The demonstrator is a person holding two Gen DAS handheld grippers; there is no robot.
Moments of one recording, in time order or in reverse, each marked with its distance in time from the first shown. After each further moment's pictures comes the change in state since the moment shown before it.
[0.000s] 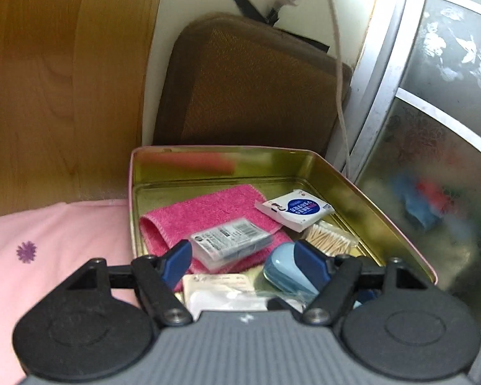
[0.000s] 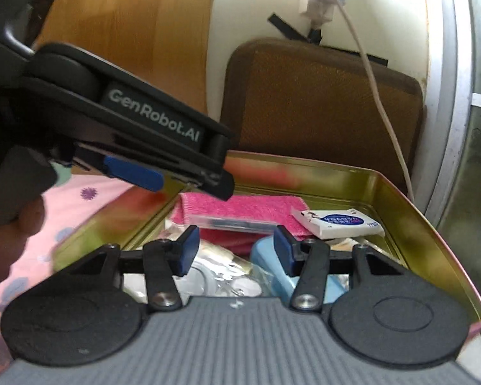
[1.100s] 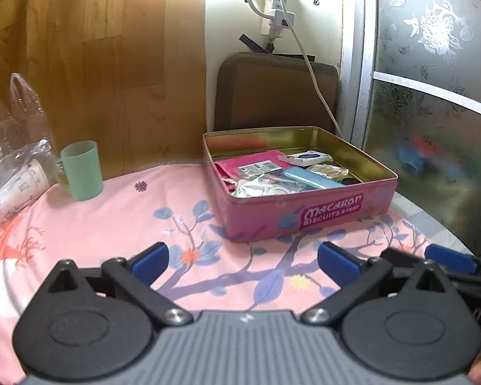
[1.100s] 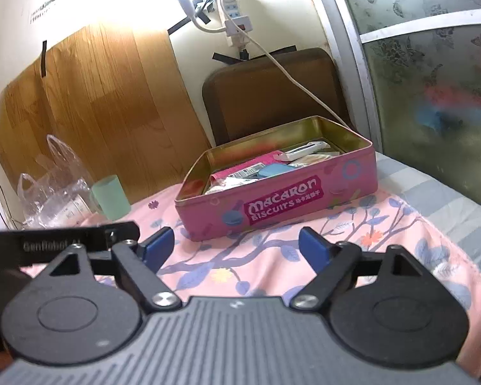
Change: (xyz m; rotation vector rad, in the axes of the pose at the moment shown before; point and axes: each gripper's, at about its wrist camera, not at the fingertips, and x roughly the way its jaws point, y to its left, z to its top) left arm -0.200 -0.062 -0.136 0.094 -0.082 0.239; right arm -0.202 0.012 -0.053 0.427 -0.026 0.000
